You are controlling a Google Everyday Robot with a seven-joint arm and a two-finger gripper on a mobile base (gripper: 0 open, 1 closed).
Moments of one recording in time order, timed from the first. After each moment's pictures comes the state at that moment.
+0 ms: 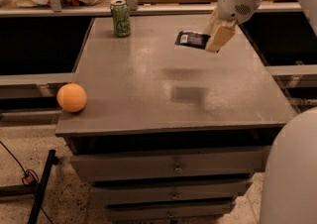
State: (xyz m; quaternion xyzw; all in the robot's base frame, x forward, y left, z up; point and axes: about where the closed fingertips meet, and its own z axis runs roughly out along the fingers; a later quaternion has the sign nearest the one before) arm 0.648 -0.158 0.913 -0.67 0.72 0.05 0.17
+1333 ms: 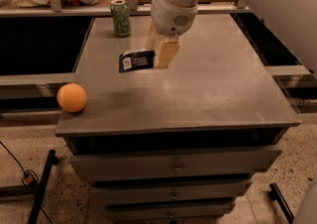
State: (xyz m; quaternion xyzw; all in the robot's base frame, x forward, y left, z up) arm 0.570 -0.006 0.919 -0.81 0.58 0.04 0.13
